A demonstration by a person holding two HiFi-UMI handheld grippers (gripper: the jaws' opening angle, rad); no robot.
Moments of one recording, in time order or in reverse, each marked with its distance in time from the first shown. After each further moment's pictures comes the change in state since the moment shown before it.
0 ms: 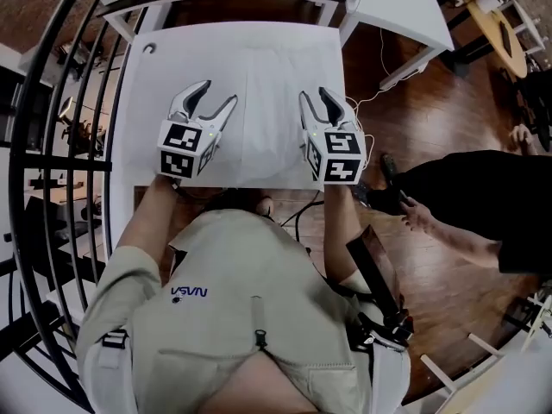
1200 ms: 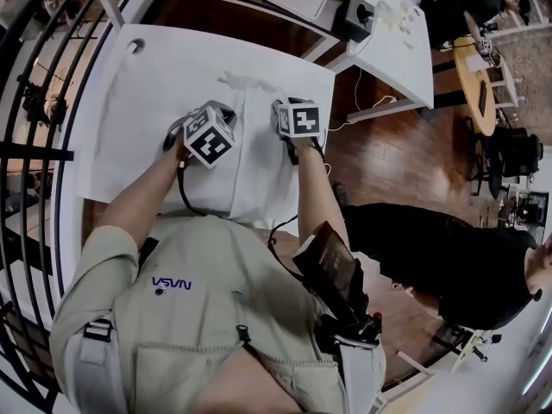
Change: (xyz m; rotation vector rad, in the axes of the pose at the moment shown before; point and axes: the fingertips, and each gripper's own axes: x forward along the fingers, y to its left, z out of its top) left arm 0.124 0.008 -0.078 0.074 0.415 -0.258; right arm 0.199 -0.033 -0.074 -0.101 0.604 0.071
